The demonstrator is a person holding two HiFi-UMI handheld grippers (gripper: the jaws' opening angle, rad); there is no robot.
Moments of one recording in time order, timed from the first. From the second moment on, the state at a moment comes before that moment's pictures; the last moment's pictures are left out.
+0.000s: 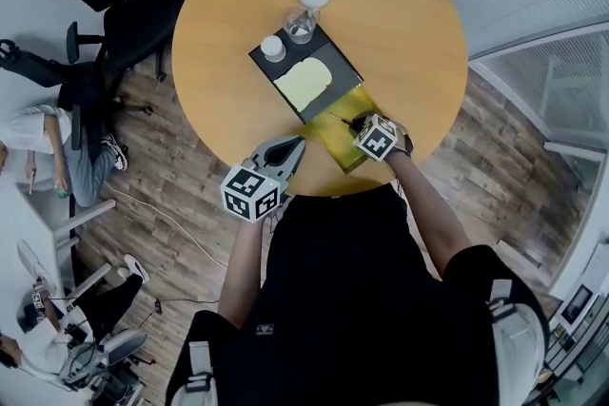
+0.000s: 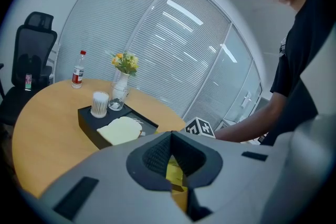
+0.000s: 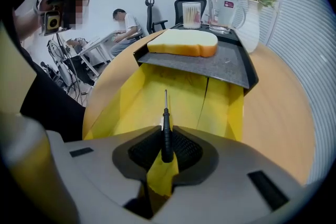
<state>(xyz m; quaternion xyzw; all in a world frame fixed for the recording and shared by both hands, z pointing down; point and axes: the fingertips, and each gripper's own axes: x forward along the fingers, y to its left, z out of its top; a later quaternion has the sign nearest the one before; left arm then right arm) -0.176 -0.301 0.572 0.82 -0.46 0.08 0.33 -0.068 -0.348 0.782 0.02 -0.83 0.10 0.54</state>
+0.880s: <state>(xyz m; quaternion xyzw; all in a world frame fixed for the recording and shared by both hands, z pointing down) -0.157 -0.298 0.566 0.83 -0.45 0.09 0.32 -0.040 -0.354 0.736 0.10 -0.88 0.12 0.46</state>
